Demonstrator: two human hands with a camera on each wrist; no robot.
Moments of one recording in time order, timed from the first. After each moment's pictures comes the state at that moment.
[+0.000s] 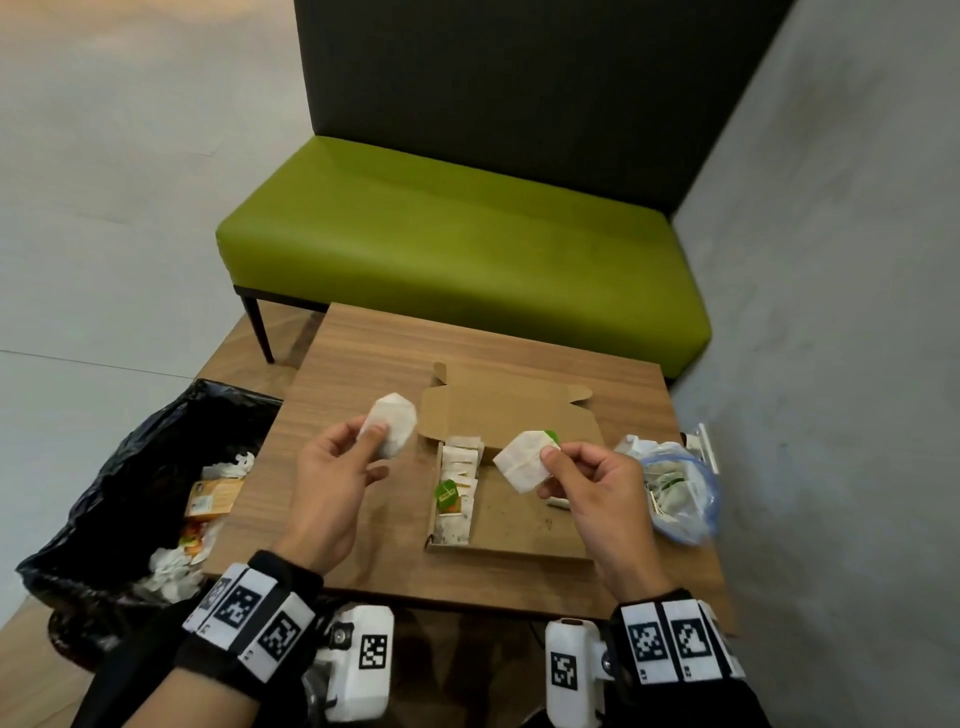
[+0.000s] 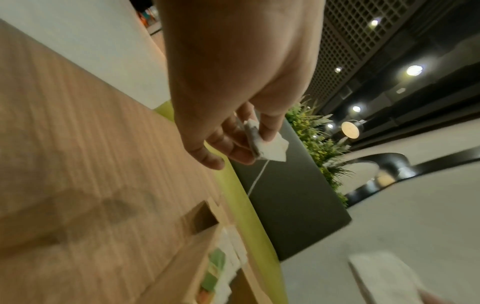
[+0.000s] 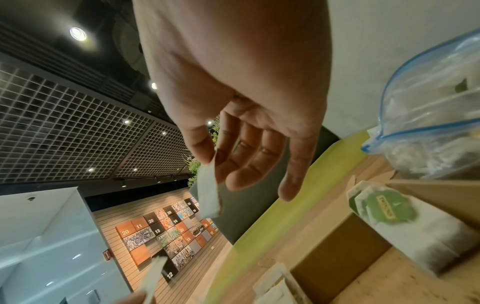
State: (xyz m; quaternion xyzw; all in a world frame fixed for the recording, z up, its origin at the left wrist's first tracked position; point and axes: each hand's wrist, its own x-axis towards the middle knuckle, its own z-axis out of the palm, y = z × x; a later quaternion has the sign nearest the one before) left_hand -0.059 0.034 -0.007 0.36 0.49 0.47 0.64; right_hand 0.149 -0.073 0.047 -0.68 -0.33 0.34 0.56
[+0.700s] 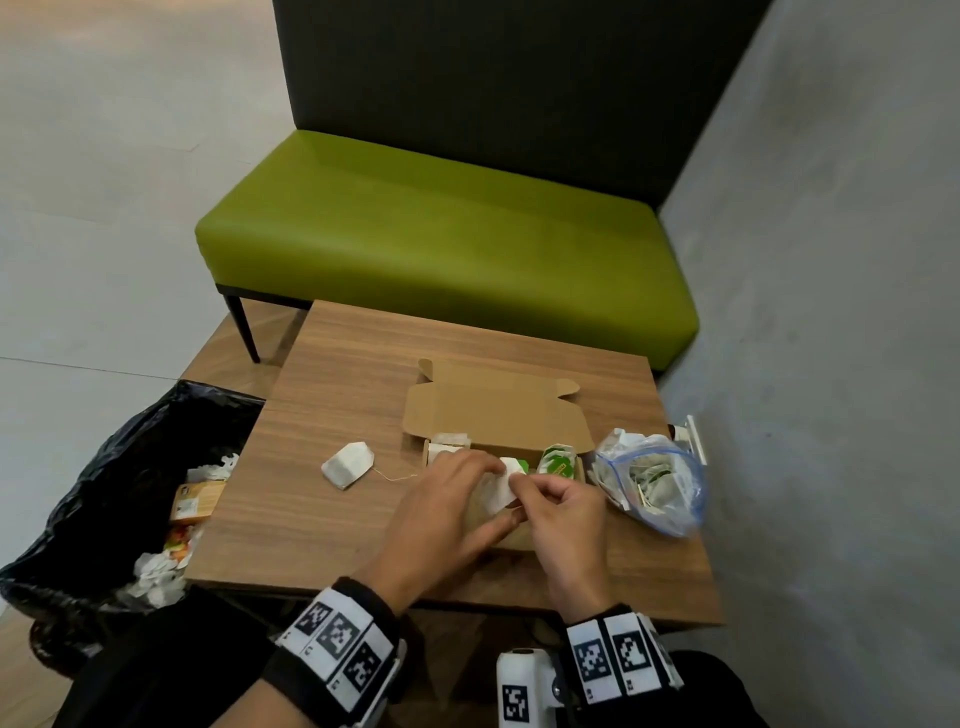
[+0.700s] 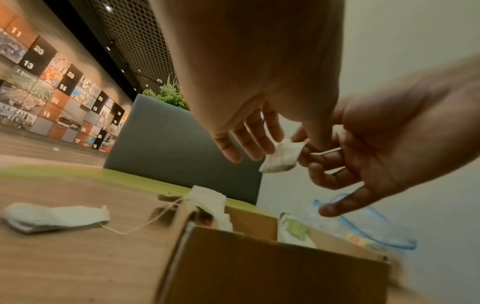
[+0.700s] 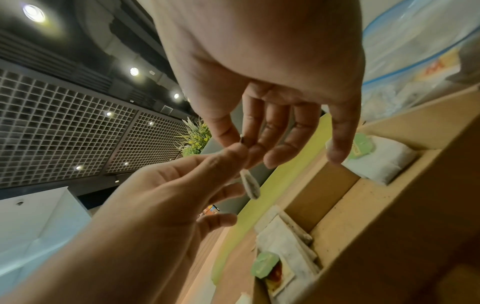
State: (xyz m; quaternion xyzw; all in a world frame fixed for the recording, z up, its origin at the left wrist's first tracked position) left_hand 0.002 -0.011 -0.012 0.86 0.30 0.28 0.31; right_hand 0.130 -0.078 0.014 -0.74 -0.27 0.31 0.53
